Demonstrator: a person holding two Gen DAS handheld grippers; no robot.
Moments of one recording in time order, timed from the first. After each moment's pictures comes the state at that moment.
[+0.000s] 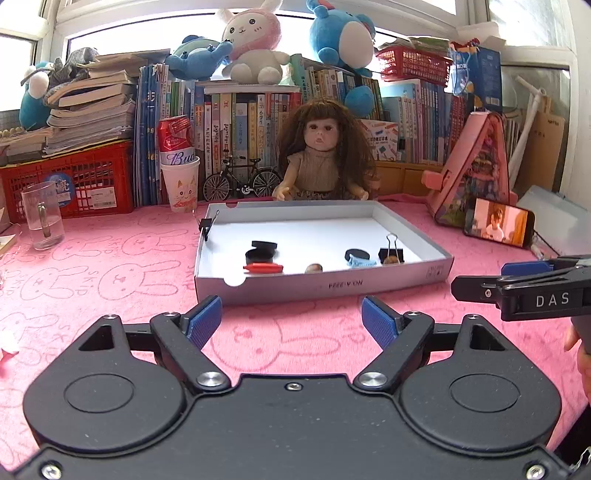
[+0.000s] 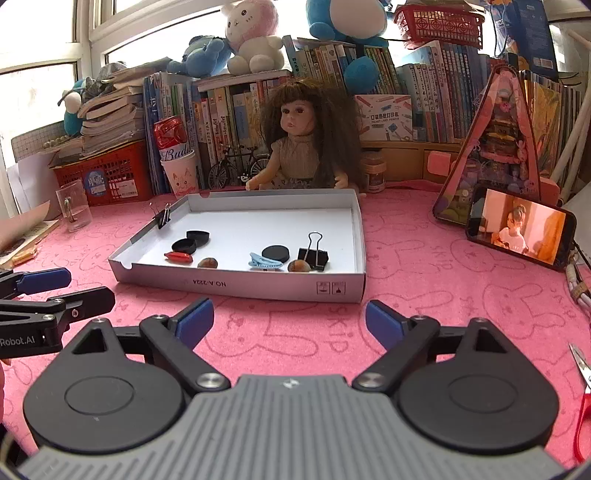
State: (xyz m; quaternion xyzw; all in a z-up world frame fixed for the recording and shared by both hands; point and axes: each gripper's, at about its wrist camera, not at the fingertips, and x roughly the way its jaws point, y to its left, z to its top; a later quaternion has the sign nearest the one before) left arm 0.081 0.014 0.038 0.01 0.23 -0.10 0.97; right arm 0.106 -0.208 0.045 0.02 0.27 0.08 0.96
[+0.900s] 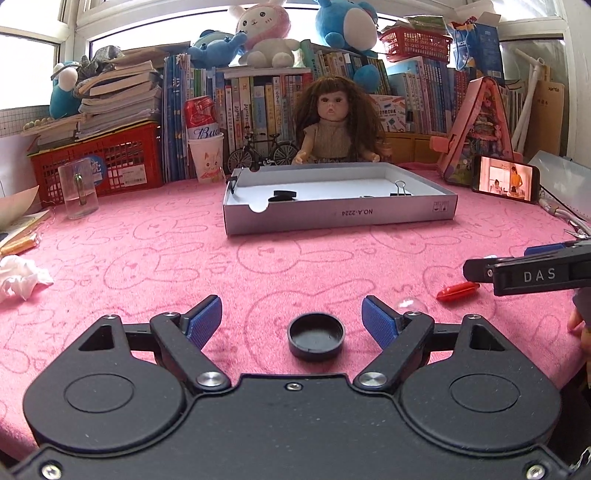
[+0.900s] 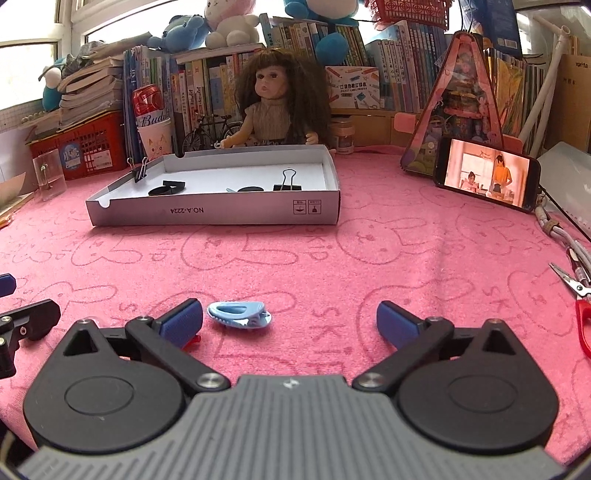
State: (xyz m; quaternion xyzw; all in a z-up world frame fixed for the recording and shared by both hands) left arm 0.015 0.020 -0.009 0.03 0.23 -0.06 0.97; right arm 0.066 -0.201 -0.001 0.01 0.28 0.03 0.96
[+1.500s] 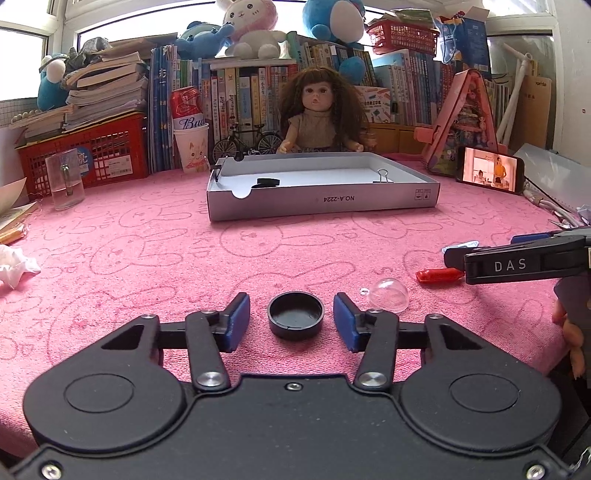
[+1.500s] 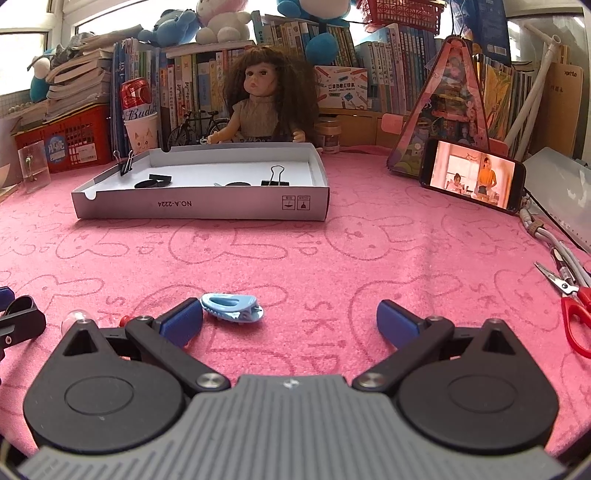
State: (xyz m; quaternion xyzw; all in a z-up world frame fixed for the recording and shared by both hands) left arm 0.007 0.018 -0.013 0.03 0.24 -0.09 0.97; right arm 0.064 -0.195 -0.004 0.00 0.28 0.00 0.96
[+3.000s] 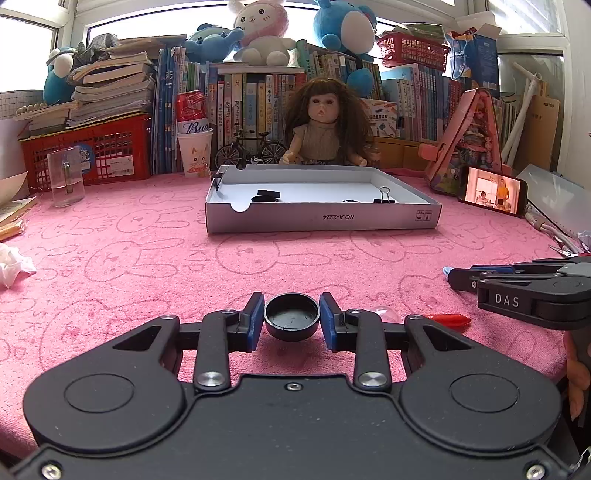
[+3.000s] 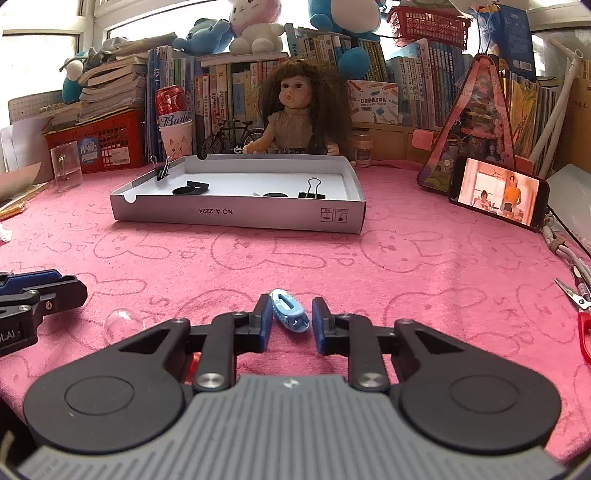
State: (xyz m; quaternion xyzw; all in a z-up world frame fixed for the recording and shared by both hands) left arm 0.015 0.015 -0.002 0.01 0.23 -0.08 0.97; right arm 0.055 -0.180 0.002 -0.02 0.26 0.05 0.96
